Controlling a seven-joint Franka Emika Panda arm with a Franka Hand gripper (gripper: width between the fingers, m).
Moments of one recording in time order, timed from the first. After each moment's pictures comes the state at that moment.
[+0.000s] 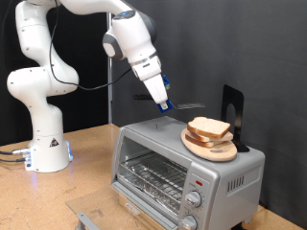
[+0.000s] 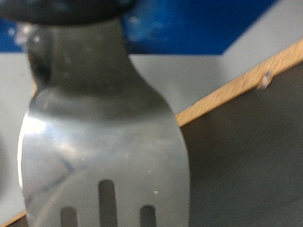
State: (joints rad) arm 0.05 -0.44 0.39 -2.63 0.78 2.53 -0.29
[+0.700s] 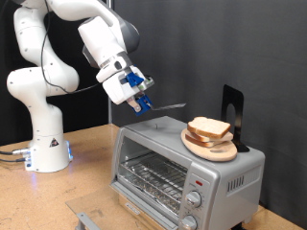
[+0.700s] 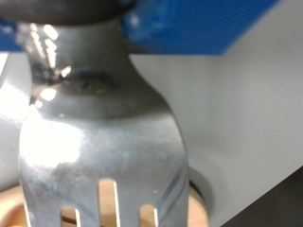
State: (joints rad) arm 0.01 -0.60 0.38 -2.80 0.92 2.74 -0.19
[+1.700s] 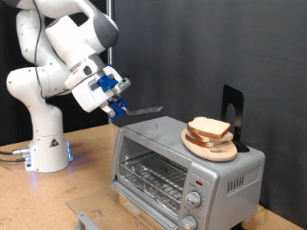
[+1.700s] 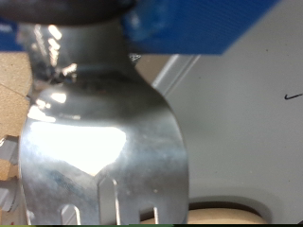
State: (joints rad) arm -0.07 -0.67 0.14 -2.83 0.90 2.54 -0.39
